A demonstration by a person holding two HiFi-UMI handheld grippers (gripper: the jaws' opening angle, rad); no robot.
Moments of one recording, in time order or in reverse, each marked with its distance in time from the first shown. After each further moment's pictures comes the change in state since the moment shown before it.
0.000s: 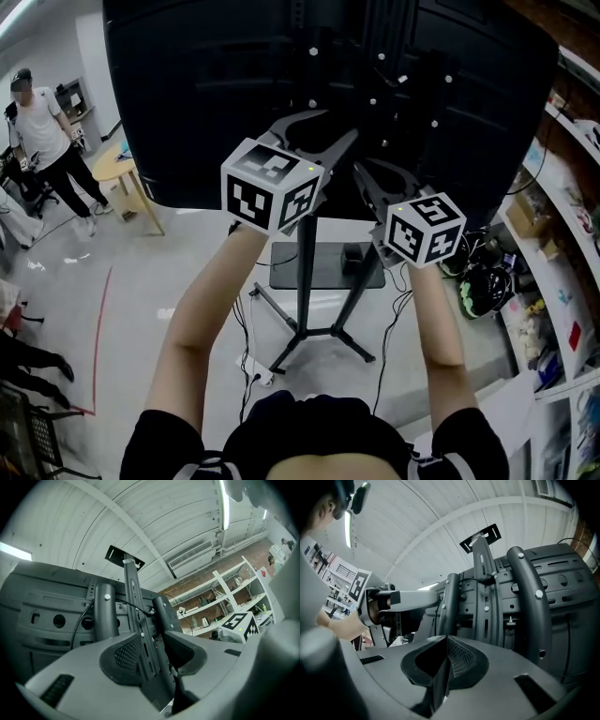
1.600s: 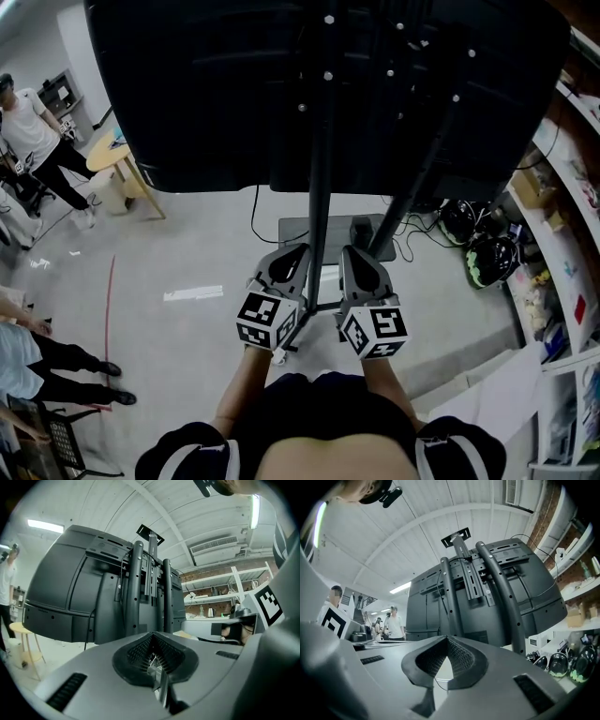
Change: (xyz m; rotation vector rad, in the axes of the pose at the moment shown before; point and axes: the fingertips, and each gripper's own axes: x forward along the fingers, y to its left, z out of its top) left arm -0.155 -0.069 -0.238 -0.251 0.245 0.142; right arm -0.065 0.108 -0.161 0.253 0.024 -0.325
